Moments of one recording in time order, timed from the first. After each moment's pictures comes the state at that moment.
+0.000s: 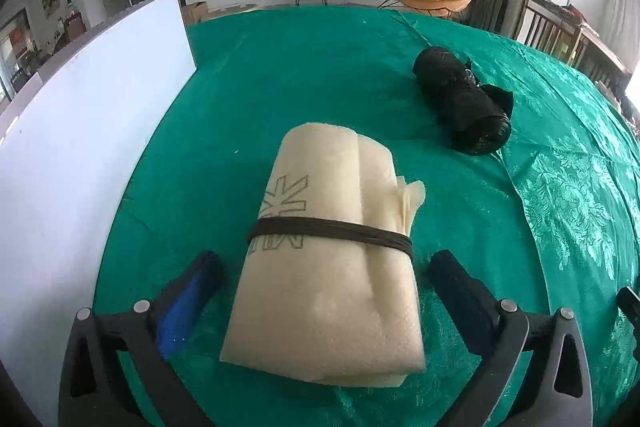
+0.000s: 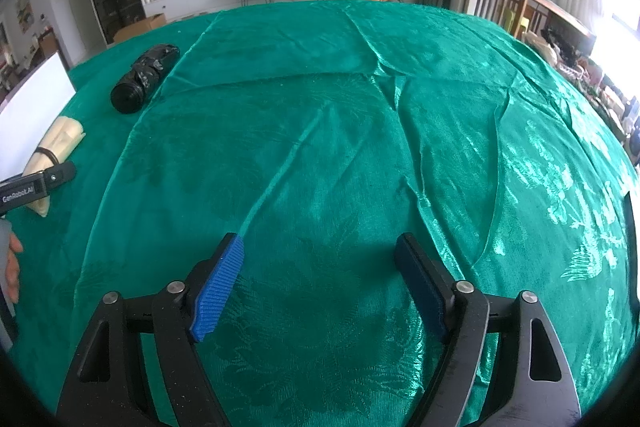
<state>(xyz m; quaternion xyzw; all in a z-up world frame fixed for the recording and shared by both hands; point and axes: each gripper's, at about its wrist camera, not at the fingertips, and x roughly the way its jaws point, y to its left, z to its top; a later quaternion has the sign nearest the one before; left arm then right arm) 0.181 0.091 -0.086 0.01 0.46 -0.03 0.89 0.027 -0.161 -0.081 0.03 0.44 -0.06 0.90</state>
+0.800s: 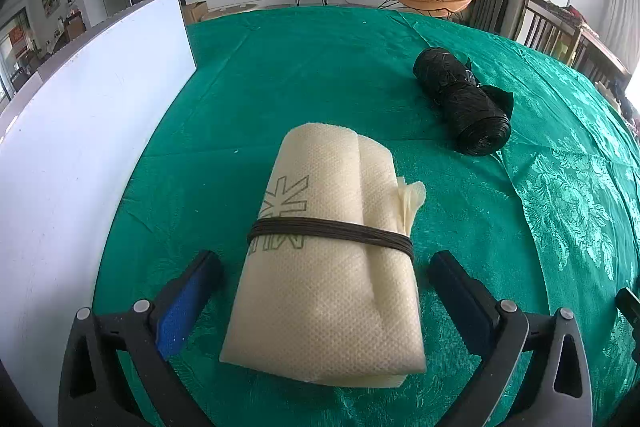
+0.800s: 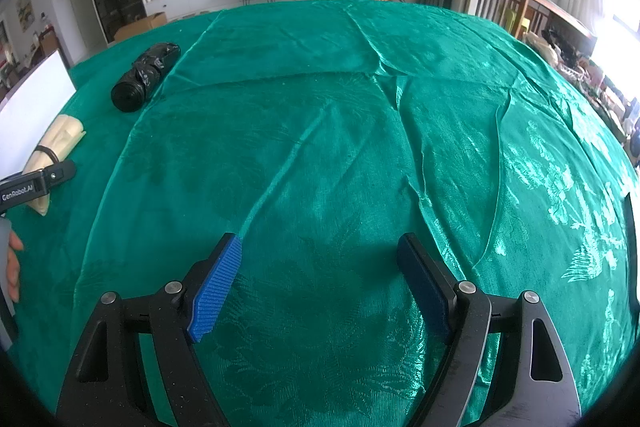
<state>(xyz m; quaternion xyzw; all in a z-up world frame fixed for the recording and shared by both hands) 0.181 0.091 -0.086 0.01 0.46 -0.03 0.89 0.026 -0.161 -0.081 0.03 0.44 -0.06 0.90</state>
